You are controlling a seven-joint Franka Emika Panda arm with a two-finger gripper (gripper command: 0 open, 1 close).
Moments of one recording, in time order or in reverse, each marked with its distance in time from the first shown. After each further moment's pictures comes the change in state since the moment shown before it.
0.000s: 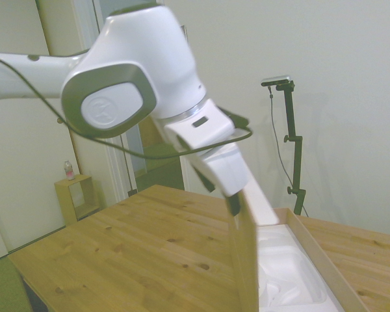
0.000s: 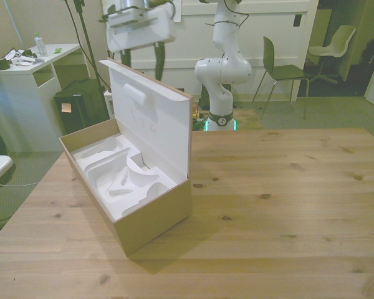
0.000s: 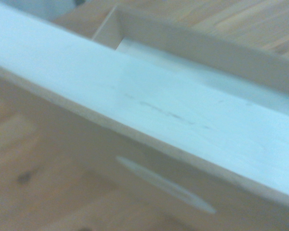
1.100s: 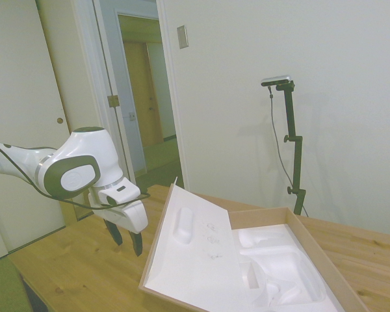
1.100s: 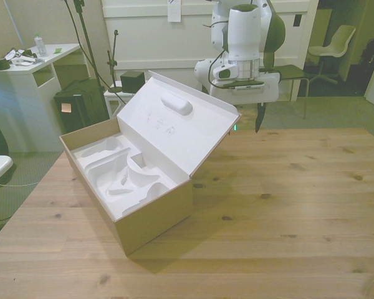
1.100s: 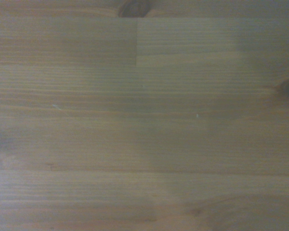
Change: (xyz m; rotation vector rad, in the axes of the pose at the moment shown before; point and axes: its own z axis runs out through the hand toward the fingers) arm -0.335 0.000 0.162 -0.280 -0.221 -0.509
